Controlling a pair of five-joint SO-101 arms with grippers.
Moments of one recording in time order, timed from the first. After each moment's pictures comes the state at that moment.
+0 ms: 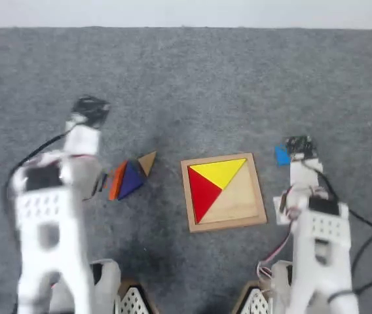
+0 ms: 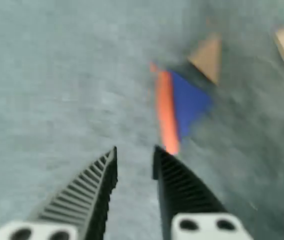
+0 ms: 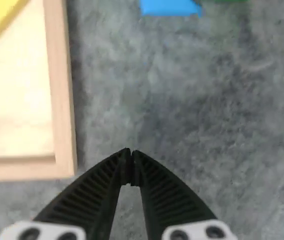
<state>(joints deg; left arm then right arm) -15.6 -38.3 41.6 79.6 -24.7 7.9 -46.9 72.3 54.1 20.0</state>
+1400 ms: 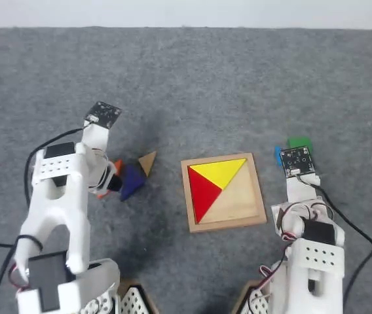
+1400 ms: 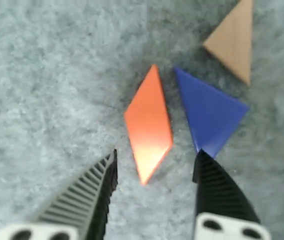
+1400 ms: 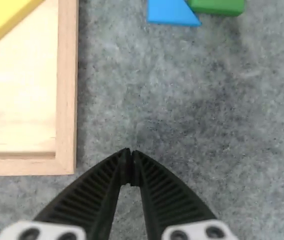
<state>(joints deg) -17.4 -11.6 43.6 61.6 -27.2 7.6 -63.2 80.7 54.1 21.6</state>
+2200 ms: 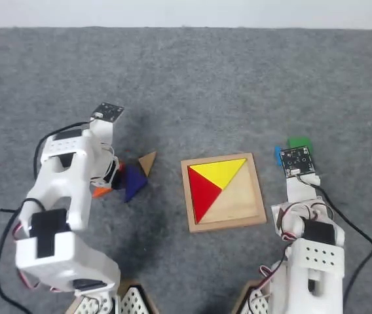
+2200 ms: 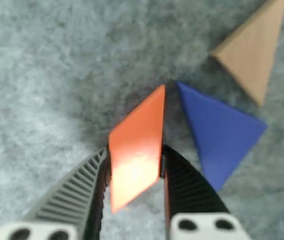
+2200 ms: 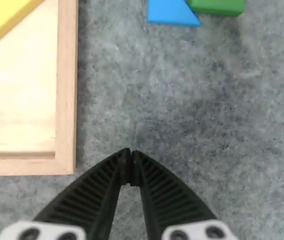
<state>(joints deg) -16.9 7.7 32.6 63.1 -23.0 7.6 -63.2 80.7 54.1 21.6</state>
